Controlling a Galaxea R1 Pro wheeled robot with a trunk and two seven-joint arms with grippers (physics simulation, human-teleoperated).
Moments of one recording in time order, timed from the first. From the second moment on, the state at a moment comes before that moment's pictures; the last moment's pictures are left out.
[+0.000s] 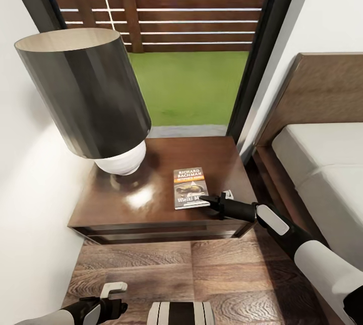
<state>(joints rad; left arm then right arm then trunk) -0.64 0.06 -0.09 0.04 0.14 0.13 -0.13 -0.85 -0.25 0.59 -0.66 -1.42 0.91 0.71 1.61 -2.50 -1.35</state>
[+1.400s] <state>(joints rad) -0.64 0.06 -0.09 0.05 0.14 0.13 -0.13 -0.85 -0.25 0.59 -0.66 -1.41 0.91 0.70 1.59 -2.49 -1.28</state>
